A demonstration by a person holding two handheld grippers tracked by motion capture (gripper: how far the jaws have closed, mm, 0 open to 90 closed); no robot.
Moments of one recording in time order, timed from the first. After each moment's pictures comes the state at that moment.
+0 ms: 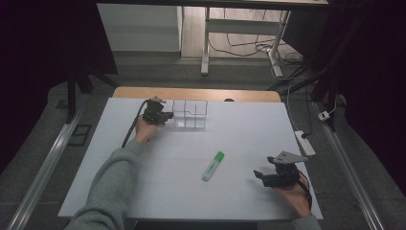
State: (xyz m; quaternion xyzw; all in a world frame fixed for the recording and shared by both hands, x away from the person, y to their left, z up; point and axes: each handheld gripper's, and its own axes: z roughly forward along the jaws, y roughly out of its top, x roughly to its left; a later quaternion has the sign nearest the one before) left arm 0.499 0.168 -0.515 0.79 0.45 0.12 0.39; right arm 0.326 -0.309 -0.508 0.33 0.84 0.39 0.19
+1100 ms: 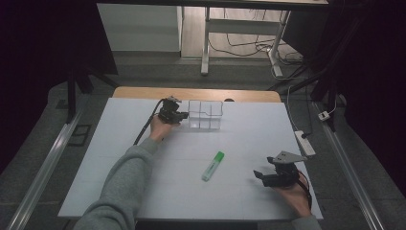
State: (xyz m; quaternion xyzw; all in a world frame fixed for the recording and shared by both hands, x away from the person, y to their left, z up) left arm 0.510 0.113 -0.512 0.81 0.42 0.10 0.40; right arm 0.328 -0.309 -0.510 0.33 0.84 0.38 0.19
